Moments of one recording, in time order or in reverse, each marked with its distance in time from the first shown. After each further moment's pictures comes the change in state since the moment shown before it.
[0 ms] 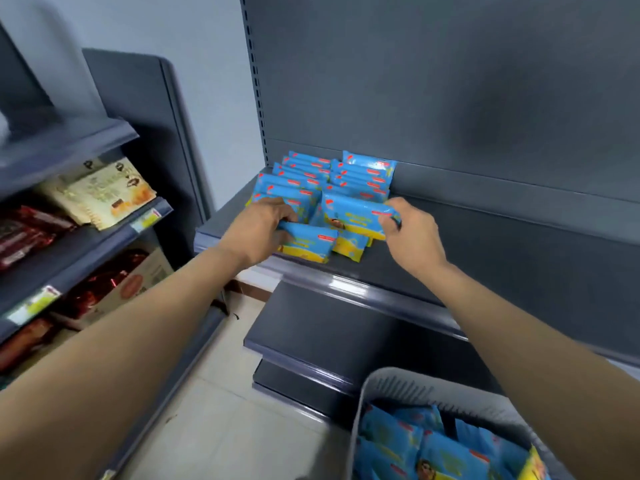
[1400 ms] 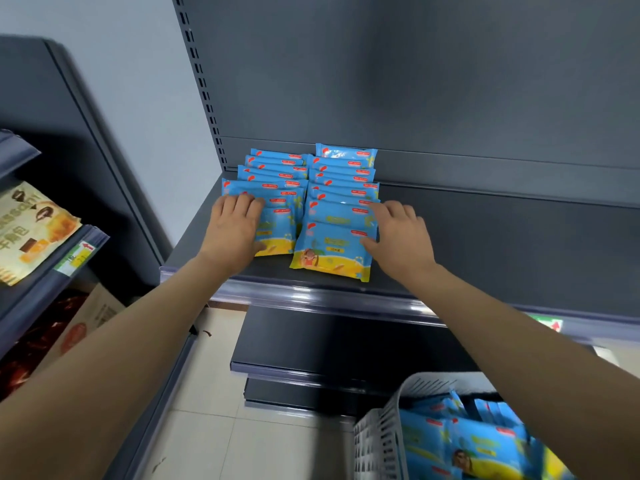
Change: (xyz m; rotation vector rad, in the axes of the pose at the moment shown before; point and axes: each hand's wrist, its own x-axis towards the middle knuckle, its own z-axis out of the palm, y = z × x) left_hand 0.065 -0.098 0.043 0.428 -0.020 0.165; right_hand 0.022 -0.005 0.054 -0.559 -0.077 0.093
